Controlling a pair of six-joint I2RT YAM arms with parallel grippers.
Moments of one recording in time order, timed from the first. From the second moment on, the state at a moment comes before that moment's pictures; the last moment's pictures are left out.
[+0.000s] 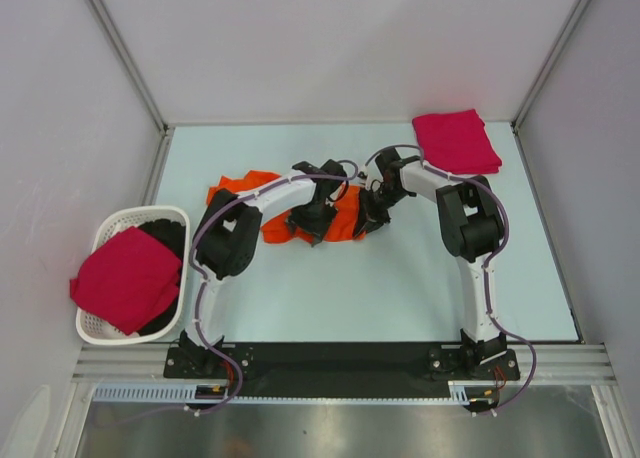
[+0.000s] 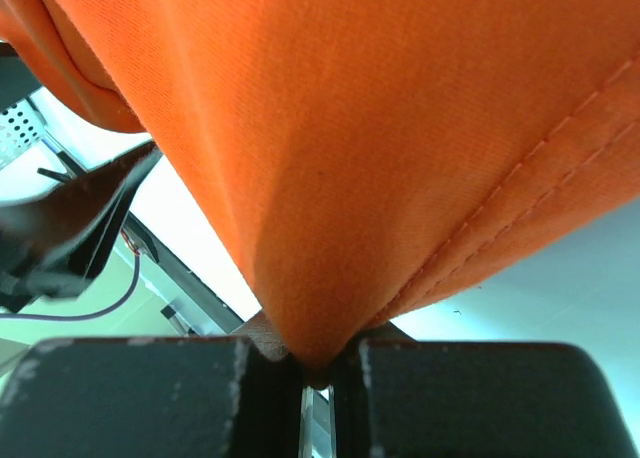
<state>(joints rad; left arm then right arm) -0.65 2.16 1.68 -1.02 -0.17 -0.18 0.37 2.22 1.62 -0.79 -0.70 0.25</state>
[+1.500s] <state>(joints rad) -0.70 2.22 1.76 -1.03 -0.26 -0.19 0.36 2.21 1.61 -0.80 -0.69 0.24</state>
